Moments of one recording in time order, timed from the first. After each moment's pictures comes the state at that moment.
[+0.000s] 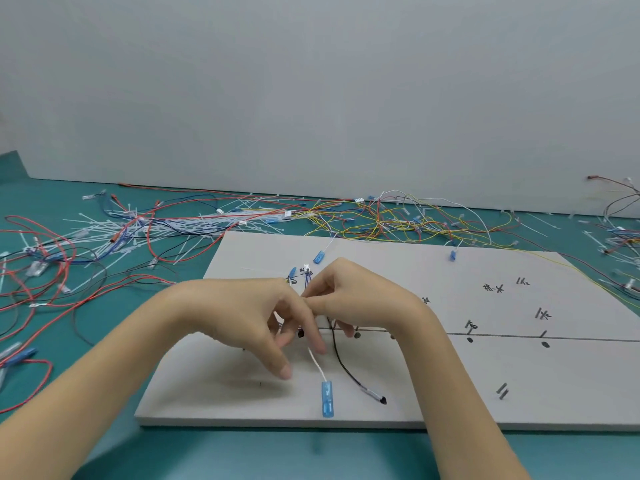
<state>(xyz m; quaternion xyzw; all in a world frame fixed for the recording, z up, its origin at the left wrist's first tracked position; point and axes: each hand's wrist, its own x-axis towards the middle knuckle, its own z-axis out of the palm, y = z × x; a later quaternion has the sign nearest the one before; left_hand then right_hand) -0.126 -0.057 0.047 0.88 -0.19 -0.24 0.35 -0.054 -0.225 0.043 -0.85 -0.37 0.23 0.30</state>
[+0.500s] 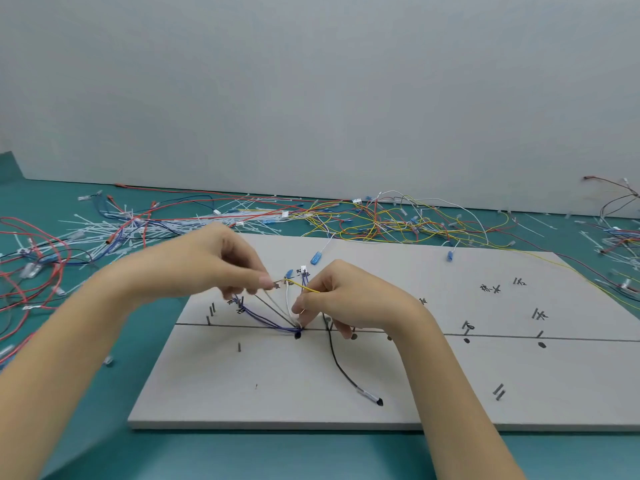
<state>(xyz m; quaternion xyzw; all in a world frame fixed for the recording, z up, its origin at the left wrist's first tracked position) -0.126 -0.013 0.061 0.89 -0.04 -0.06 0.45 -0.050 -0.225 0.040 -0.85 -0.33 0.25 0.32</state>
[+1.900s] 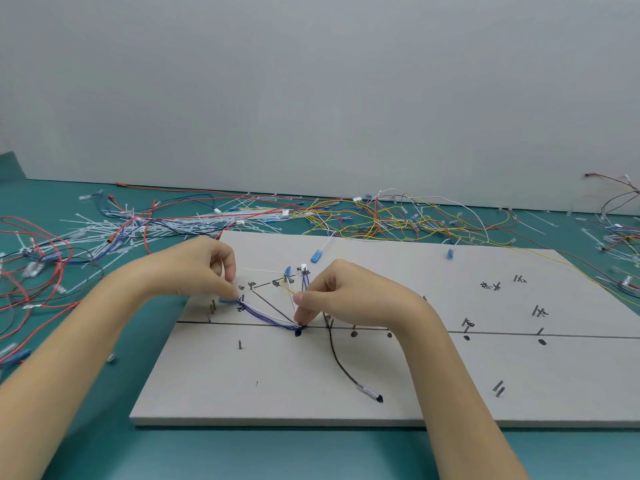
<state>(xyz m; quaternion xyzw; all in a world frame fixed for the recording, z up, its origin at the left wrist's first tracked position) -0.105 0.023 0.024 0.94 0.10 -0.05 0.33 -0.051 -0.229 0.043 -0.85 -0.36 0.24 0.31</state>
